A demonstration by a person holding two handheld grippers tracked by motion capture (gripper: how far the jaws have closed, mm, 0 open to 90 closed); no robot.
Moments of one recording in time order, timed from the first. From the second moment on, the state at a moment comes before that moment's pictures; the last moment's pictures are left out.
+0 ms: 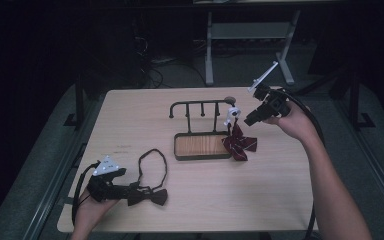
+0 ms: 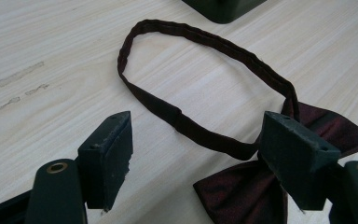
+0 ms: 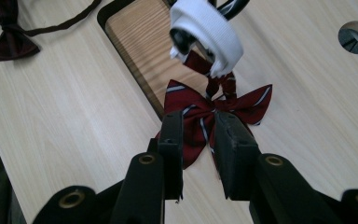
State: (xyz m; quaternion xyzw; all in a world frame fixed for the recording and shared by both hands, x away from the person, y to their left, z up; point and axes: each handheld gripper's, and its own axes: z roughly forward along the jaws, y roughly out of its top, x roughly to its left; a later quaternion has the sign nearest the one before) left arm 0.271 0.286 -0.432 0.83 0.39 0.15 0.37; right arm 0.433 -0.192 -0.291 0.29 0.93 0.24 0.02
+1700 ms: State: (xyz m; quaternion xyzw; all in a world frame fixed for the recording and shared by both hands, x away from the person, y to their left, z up) left arm 0.271 0.278 -0.435 0.84 0.38 0.14 0.36; right arm 0.387 -0.232 -0.371 0.31 0.91 0.28 -0.02
